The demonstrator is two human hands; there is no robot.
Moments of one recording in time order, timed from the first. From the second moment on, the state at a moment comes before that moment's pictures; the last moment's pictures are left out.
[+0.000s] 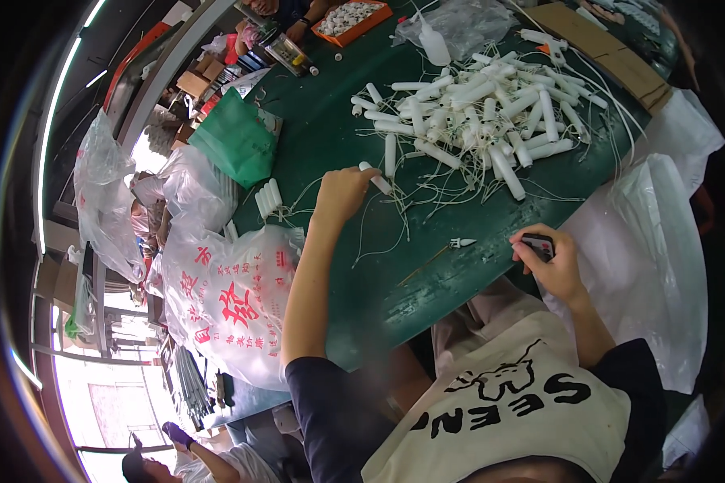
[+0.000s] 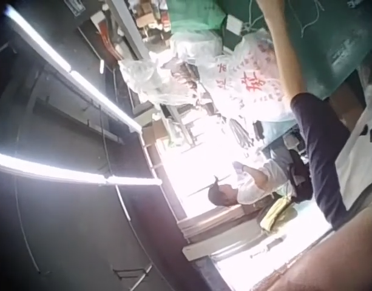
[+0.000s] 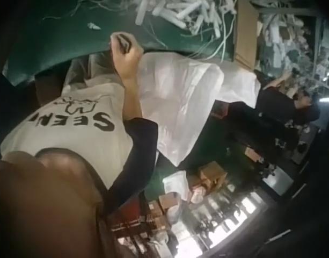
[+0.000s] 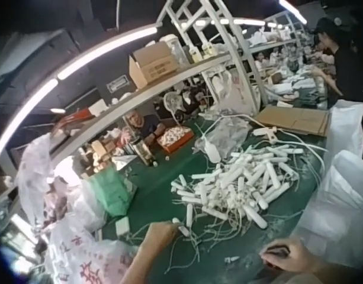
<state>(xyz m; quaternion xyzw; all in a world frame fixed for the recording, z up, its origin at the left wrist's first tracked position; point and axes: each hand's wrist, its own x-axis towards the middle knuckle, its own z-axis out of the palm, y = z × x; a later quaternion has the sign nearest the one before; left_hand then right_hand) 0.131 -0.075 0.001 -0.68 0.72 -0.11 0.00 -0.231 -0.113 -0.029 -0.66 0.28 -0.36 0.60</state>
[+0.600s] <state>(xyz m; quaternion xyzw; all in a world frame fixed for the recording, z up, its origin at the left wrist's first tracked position) 0.053 0.018 0.154 -0.68 0.52 -0.52 0.03 -0.245 -0.114 -0.019 -0.65 0.25 -0.41 0.59</state>
